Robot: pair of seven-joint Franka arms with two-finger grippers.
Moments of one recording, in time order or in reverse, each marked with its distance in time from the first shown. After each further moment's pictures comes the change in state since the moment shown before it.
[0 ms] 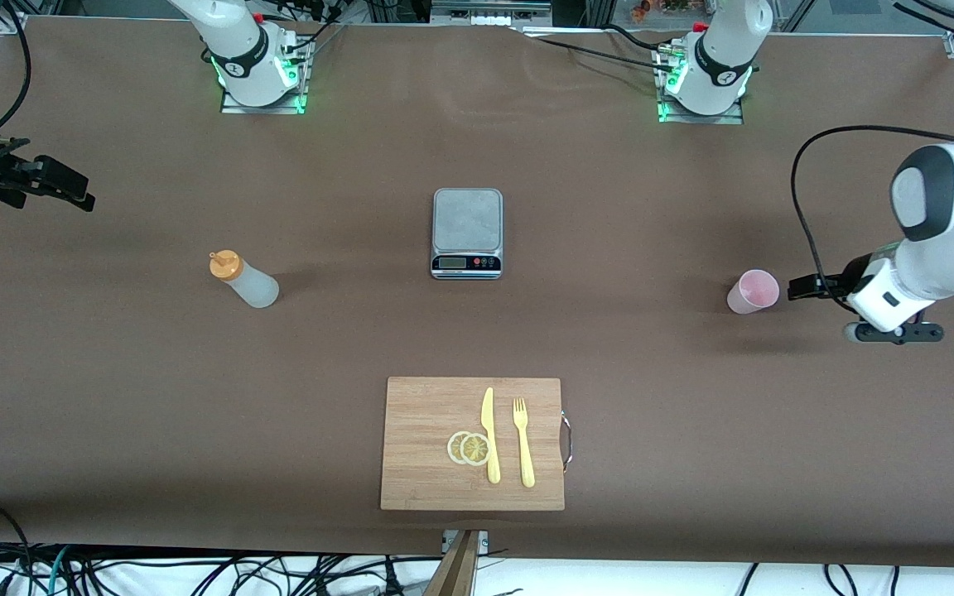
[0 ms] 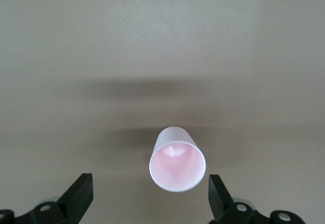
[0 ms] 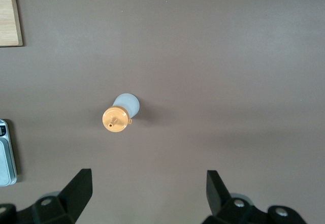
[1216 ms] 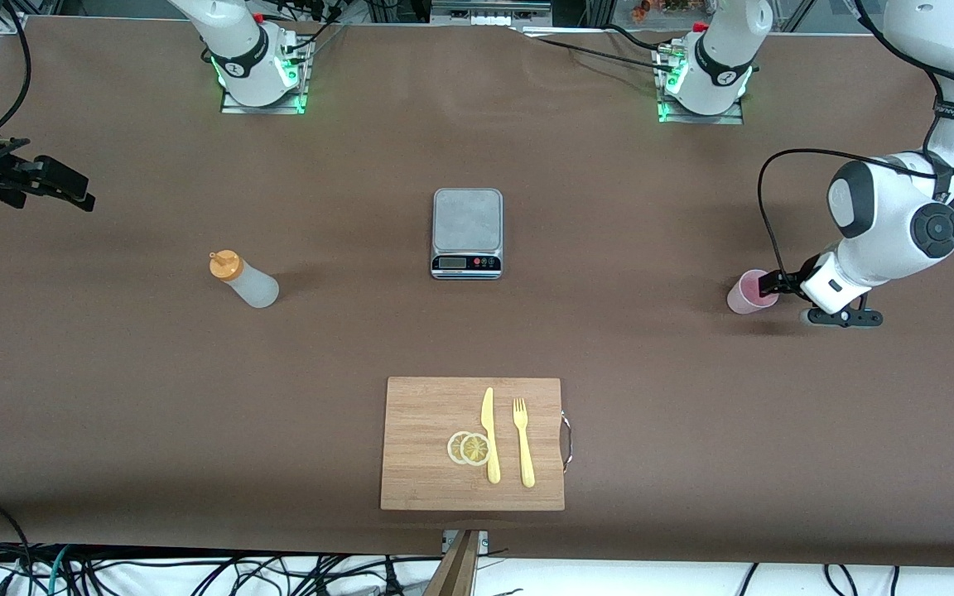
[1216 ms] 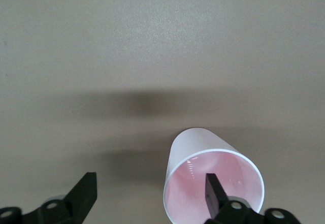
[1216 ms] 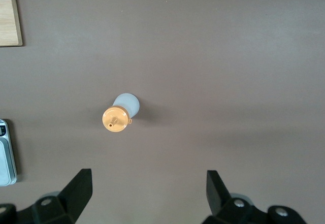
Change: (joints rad) left arm 0.024 0.028 0.007 -0.261 -0.015 0.336 0.074; right arm 0.000 0.000 0.000 0.000 0.000 0.000 0.000
